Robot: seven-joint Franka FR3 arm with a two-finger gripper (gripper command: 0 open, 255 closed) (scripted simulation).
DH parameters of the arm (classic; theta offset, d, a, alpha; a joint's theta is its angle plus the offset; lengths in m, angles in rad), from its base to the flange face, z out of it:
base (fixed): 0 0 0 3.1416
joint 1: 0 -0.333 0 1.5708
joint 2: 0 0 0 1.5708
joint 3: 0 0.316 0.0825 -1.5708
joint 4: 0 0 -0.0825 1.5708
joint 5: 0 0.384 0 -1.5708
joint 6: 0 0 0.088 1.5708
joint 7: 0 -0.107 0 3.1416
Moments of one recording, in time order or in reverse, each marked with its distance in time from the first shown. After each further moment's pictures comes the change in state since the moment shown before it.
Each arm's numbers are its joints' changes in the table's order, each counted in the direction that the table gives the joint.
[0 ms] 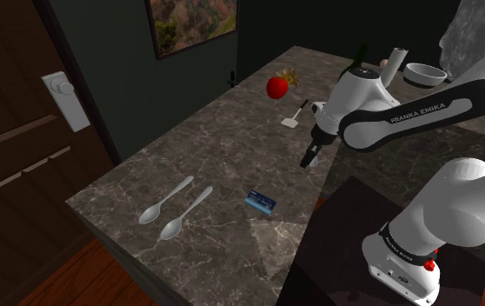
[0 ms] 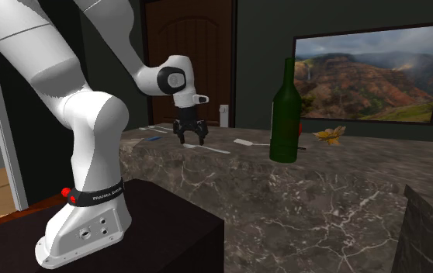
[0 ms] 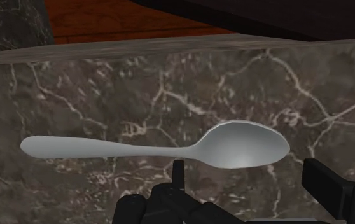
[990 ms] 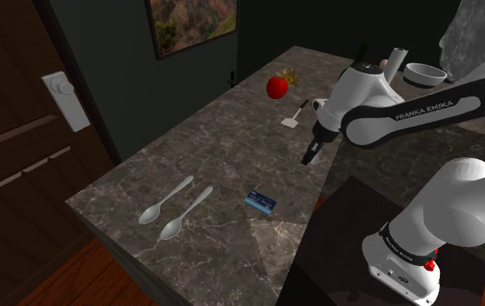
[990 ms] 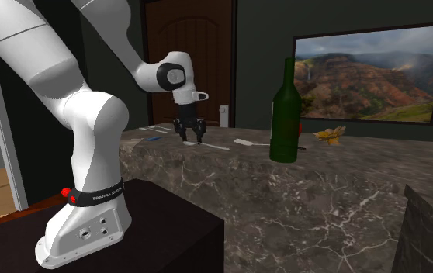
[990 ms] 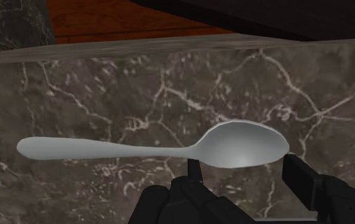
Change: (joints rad) arm 0.000 -0.036 0.001 -0.010 0.001 0.045 -0.001
